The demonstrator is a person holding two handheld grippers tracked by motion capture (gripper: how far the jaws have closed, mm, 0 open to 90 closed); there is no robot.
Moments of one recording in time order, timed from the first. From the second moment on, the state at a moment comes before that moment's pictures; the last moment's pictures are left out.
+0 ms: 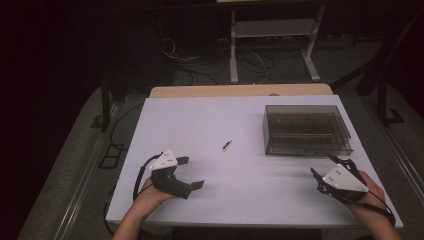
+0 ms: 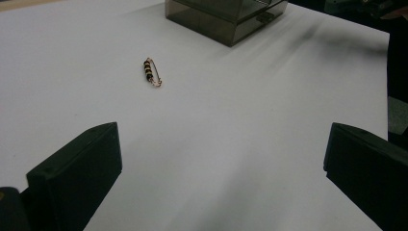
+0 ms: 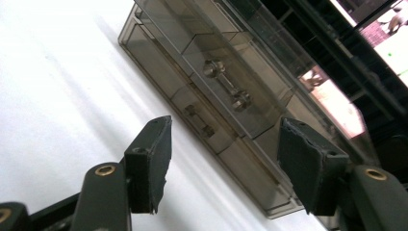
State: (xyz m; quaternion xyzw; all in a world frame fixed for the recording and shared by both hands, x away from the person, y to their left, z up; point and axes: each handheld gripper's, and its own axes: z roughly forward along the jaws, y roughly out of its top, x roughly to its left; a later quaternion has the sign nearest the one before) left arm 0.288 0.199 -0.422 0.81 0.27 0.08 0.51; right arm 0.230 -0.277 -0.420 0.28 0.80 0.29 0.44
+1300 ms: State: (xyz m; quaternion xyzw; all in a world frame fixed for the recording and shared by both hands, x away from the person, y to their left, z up) left arm 0.288 0.199 -0.422 0.82 0.27 0.08 0.51; right arm 0.245 -0.302 -0.418 0.41 0.78 0.41 0.24
